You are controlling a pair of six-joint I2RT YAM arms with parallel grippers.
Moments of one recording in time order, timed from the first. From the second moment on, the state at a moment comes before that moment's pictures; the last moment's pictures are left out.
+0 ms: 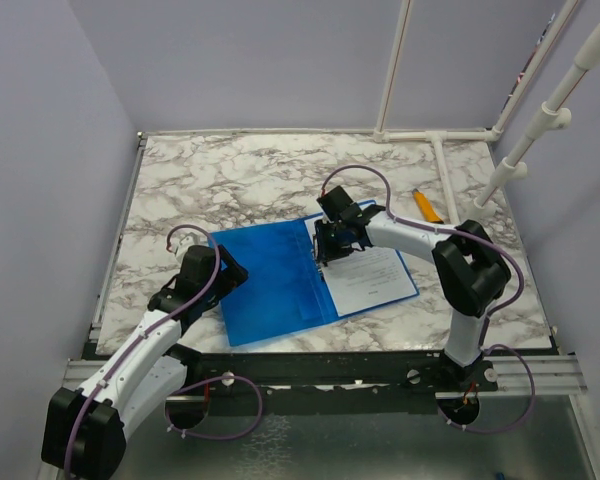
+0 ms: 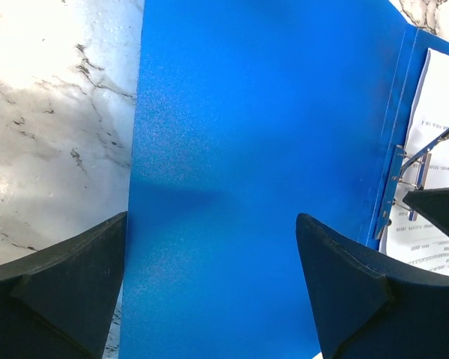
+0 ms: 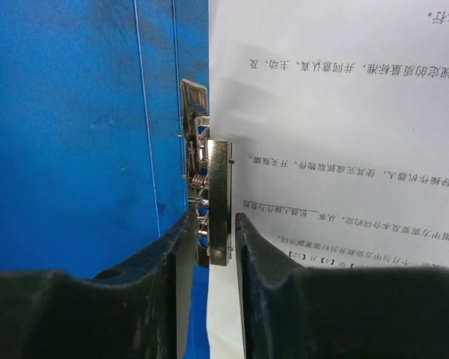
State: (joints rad) left arm -0.35 0.80 0.38 -0.36 -0.12 -0.90; right arm 0.70 1.87 1.24 -0.43 -0.08 0.44
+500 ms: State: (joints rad) left arm -0.35 0.78 0.38 -0.37 -0.12 -0.90; right arm 0.70 1.78 1.25 -0.45 -0.07 0.45
